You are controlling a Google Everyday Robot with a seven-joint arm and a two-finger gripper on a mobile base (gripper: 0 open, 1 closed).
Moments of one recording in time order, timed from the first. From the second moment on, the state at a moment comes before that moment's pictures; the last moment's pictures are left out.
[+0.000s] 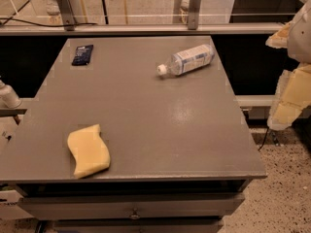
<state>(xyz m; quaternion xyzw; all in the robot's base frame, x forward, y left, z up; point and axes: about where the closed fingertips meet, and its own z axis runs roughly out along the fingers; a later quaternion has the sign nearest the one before) 0.438 -0.217 0.976 -0.60 0.78 -0.03 0.16</state>
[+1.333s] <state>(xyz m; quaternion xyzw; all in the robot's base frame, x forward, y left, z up) 0.566 -0.194 0.960 -0.64 0.71 -0.07 0.28</state>
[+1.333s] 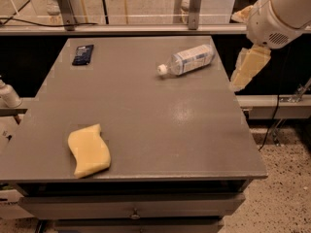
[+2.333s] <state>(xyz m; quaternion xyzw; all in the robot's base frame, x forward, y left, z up) 0.704 -0.169 0.905 -0.66 0.70 -0.03 0.28</state>
